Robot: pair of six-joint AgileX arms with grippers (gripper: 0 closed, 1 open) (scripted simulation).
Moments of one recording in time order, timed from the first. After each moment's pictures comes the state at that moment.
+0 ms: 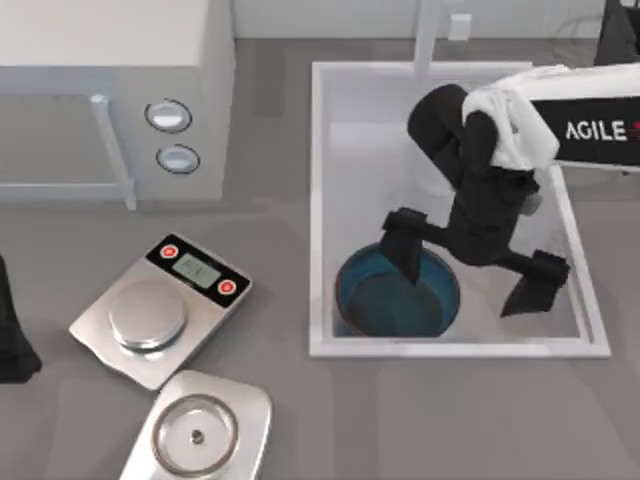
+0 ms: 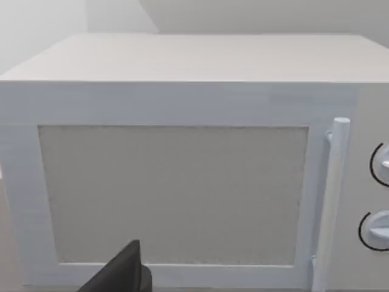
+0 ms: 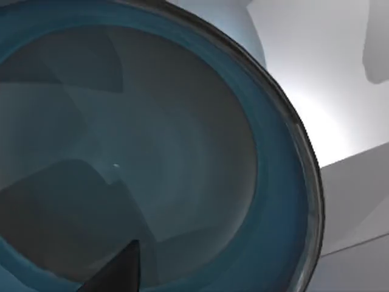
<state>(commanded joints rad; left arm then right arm) 0.00 0.00 0.00 0.00 0.00 0.00 0.48 2.21 1.50 -0.86 0.00 0.91</state>
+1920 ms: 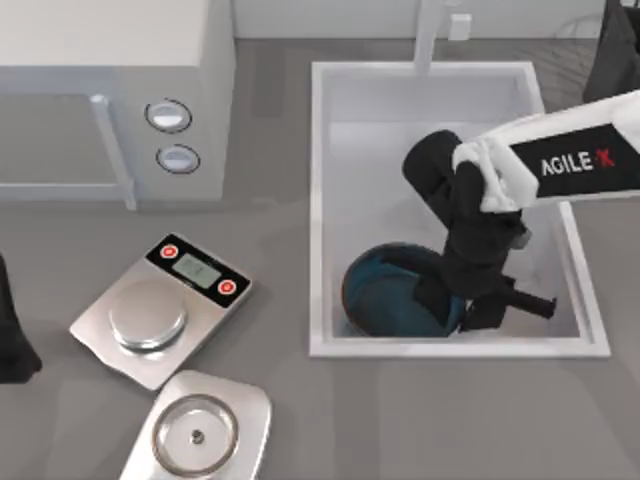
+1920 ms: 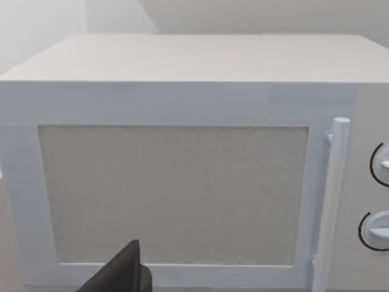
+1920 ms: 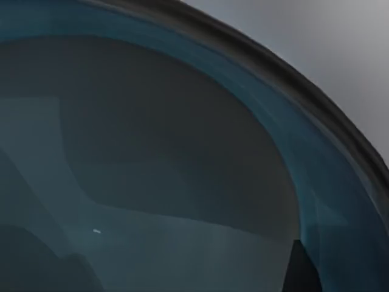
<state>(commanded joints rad) 0.00 0.00 0.00 0.00 0.00 0.00 0.48 2.30 1.44 -0.71 0.00 0.91</state>
